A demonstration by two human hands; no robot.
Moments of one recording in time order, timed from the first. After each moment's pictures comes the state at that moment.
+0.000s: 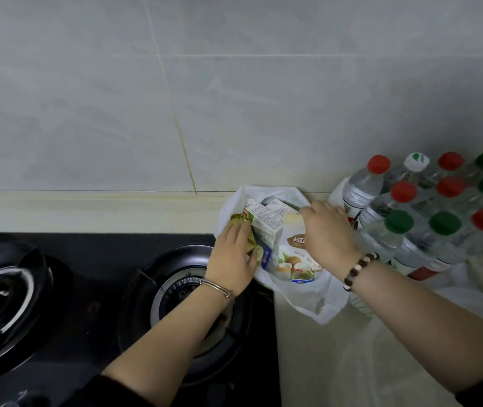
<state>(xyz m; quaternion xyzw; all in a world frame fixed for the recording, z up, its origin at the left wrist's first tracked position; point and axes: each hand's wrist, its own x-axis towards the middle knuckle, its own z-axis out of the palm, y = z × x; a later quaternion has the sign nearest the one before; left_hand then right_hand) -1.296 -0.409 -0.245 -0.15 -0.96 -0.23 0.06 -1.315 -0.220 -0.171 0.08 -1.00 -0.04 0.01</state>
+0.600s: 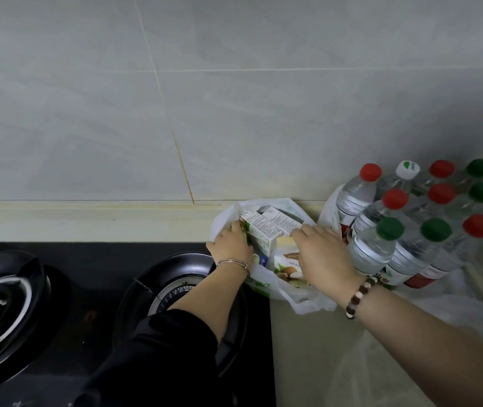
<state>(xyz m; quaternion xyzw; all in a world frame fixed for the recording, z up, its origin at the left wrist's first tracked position) -1.352 -0.376 -0.260 0.08 -0.99 -0.09 -0.07 -1.290 -0.213 -0.176 0.15 -0.99 0.00 0.02</state>
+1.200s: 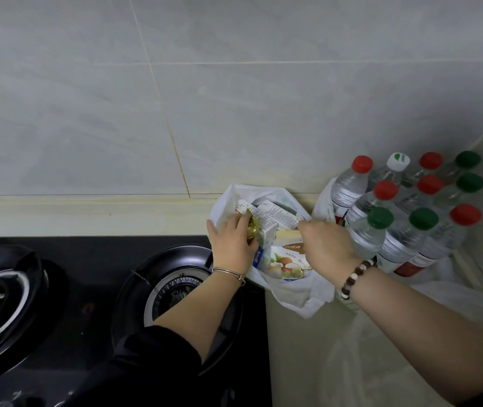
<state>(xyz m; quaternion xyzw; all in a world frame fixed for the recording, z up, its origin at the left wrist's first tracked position) -1.324 -0.377 -0.256 -0.08 -0.96 -0.15 0.21 -1.289 -0.206 -0.165 0.08 -1.00 -0.03 -0.02</state>
